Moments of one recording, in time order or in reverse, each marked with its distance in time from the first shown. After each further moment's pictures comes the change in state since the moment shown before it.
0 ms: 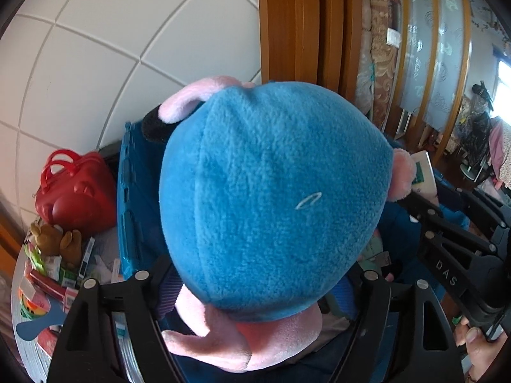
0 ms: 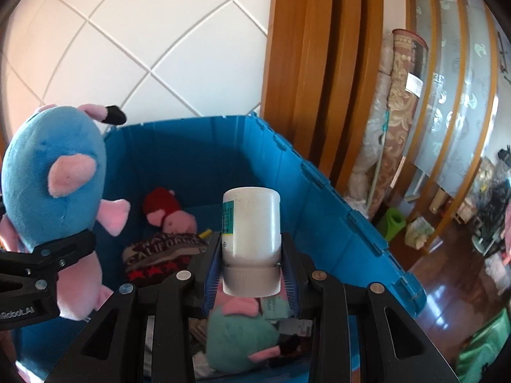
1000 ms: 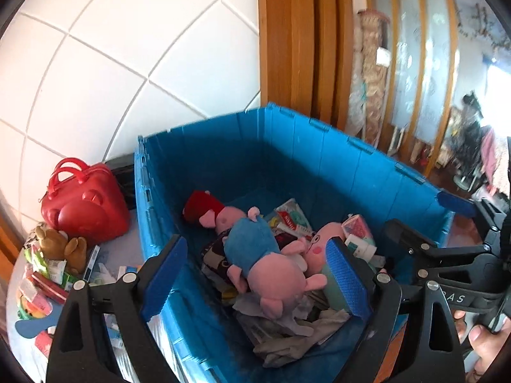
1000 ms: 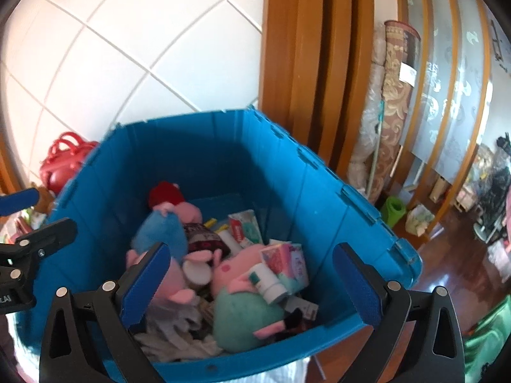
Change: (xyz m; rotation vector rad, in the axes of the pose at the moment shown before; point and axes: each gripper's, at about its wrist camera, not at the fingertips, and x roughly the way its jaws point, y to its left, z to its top) left arm -0.058 0.016 -0.027 0.003 -0.152 -0.037; right arm -0.032 0.001 -0.017 0.043 -0.009 0.024
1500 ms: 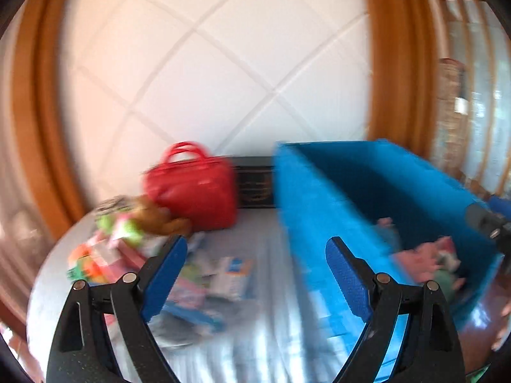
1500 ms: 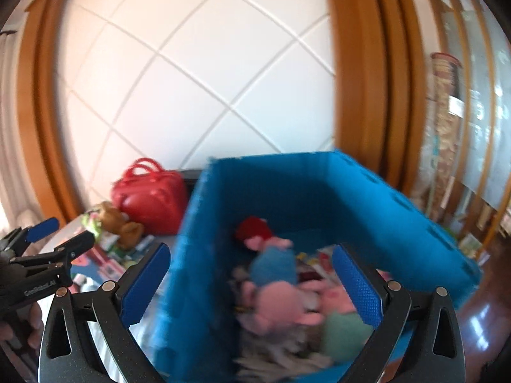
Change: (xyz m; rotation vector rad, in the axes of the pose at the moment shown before) left arm -0.080 0.162 -0.063 -0.207 -0.111 0.370; right arm -0.049 0.128 0.012 -0.046 -0.150 0.253
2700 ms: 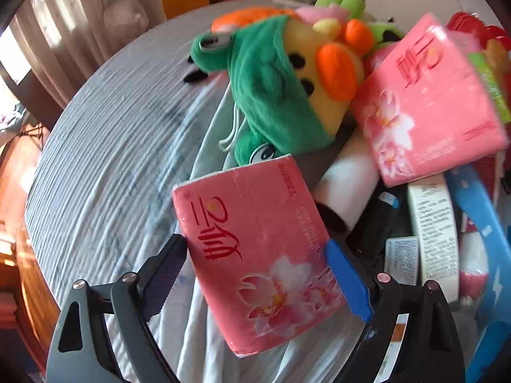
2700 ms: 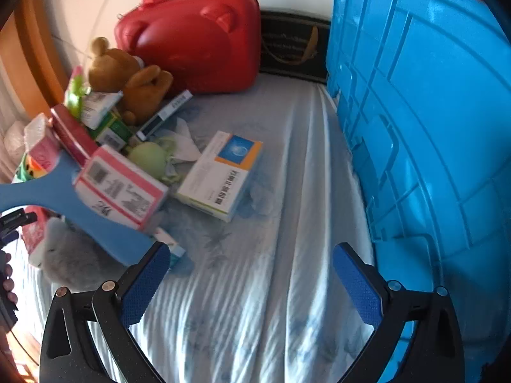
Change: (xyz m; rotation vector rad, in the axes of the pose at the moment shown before) left arm 0.241 0.376 -0.210 -0.610 0.677 0.467; right arm 0.271 0.197 -0.134 -0.103 0.586 0.023
